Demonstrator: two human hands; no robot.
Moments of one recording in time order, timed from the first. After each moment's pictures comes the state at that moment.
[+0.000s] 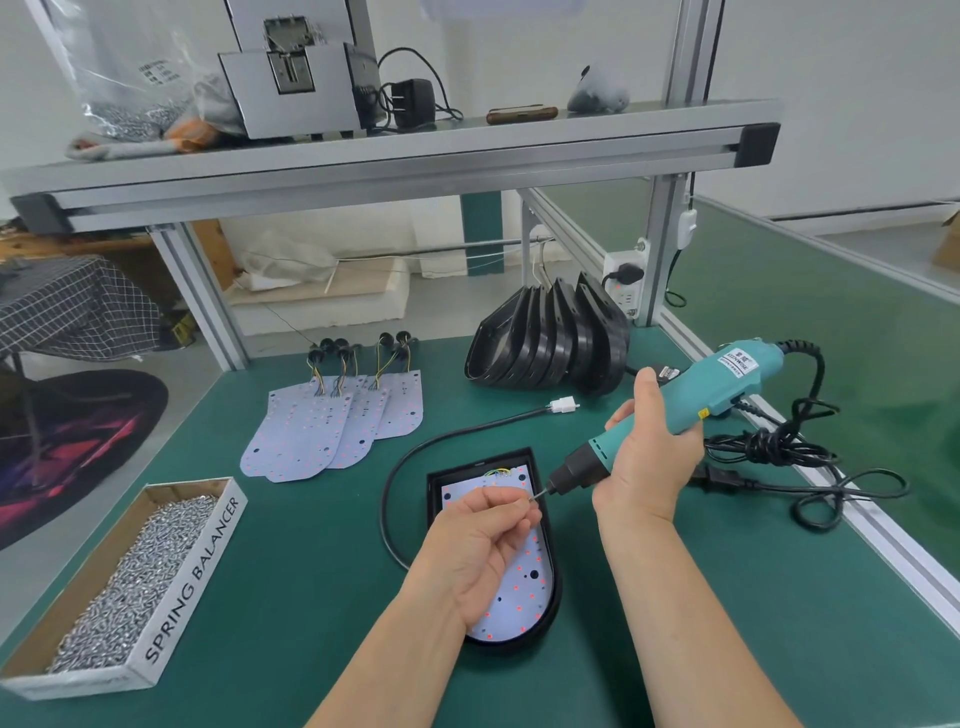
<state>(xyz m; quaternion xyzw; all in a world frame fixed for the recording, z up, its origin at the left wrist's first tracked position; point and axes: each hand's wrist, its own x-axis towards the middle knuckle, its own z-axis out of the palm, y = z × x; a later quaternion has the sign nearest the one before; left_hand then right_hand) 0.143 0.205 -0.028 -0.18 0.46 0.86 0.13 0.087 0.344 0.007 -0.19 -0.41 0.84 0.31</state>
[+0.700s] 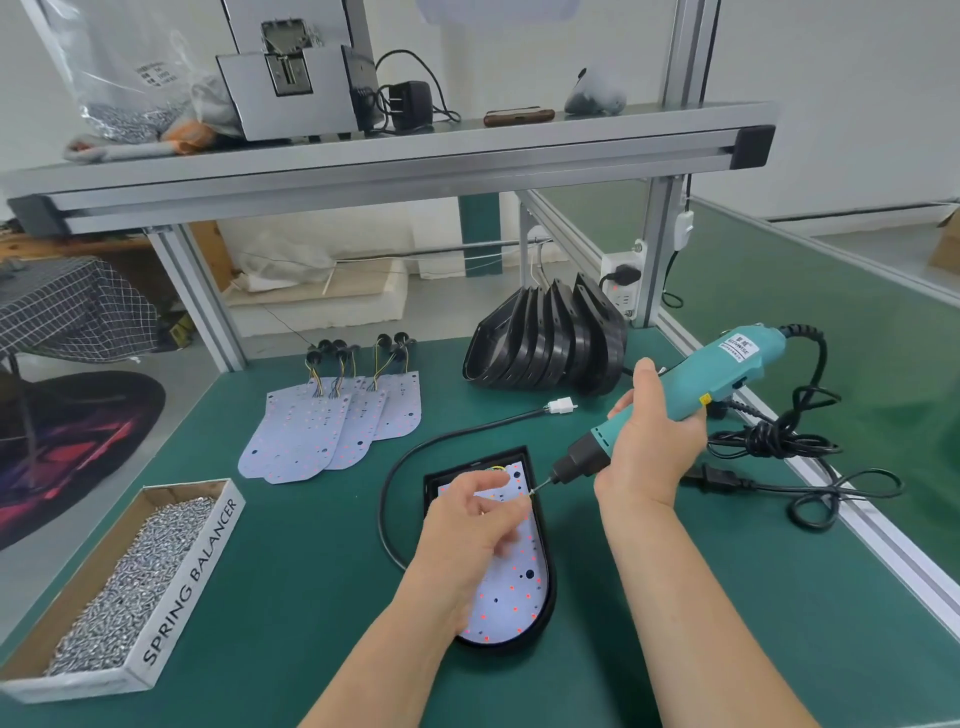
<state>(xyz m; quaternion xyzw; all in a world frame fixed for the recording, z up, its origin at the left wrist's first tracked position) 0.144 0.198 -0.028 -0.11 0.70 0.70 0.05 0.079 0.349 0.014 -0.19 -0.42 0.83 0.33</state>
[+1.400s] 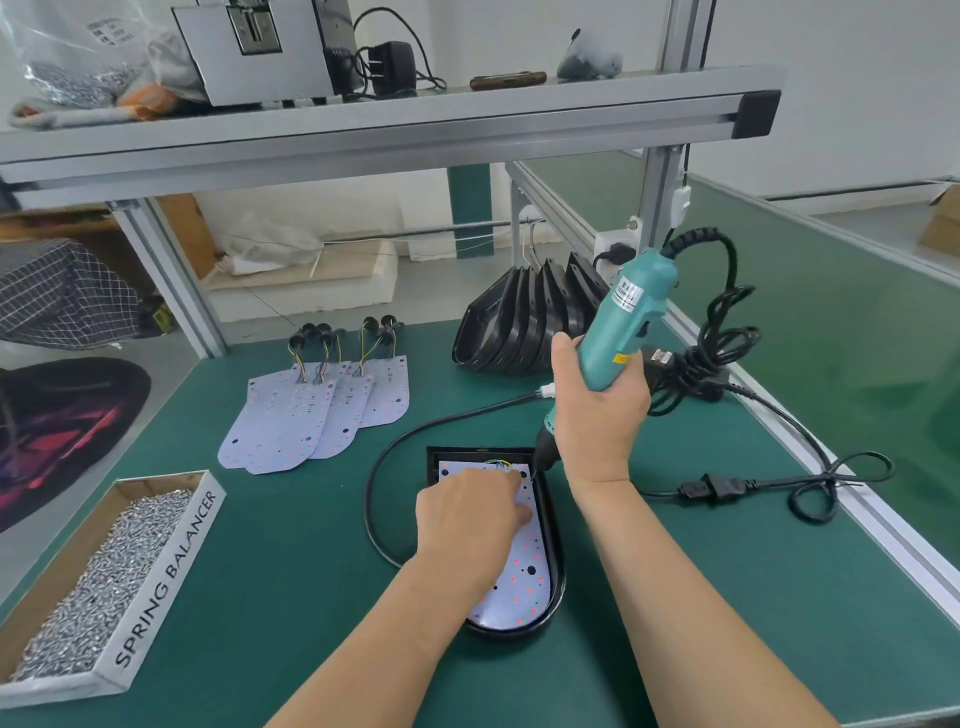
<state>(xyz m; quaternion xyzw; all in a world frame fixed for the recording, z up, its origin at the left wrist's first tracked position) 0.124 0.214 -0.017 0.06 0.99 0.08 -0.02 0.056 0.327 0.001 -0.07 -0.62 0.67 0.42</state>
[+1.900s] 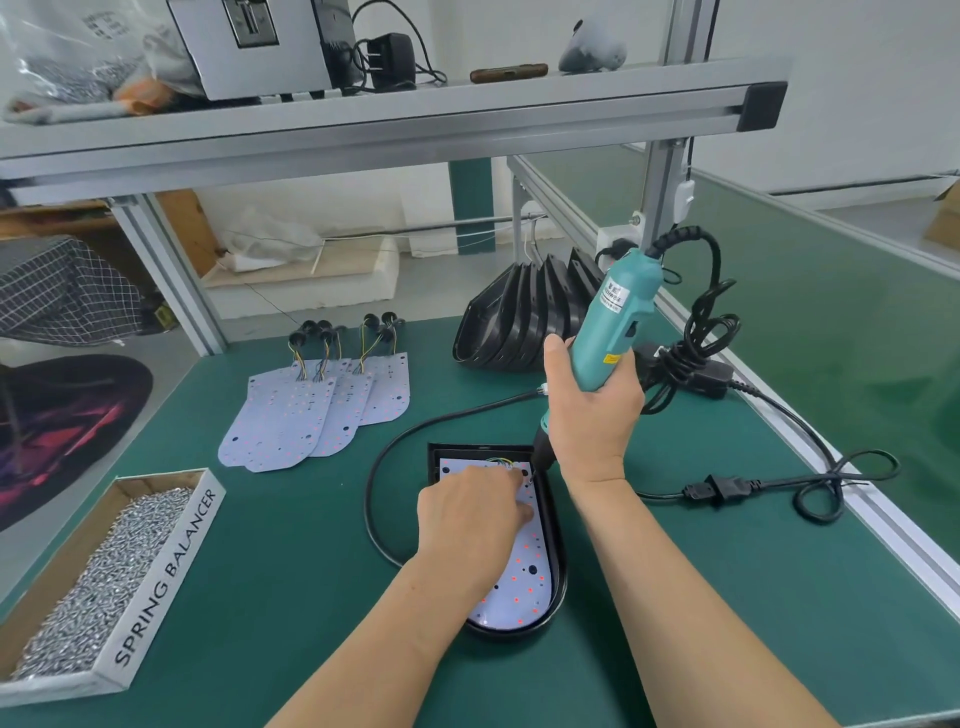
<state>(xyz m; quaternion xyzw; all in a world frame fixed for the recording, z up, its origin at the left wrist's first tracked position) 0.123 0.215 -0.020 0.06 0.99 0.08 -0.01 0.056 0.323 -0.002 -0.06 -0.63 0.67 0.39</state>
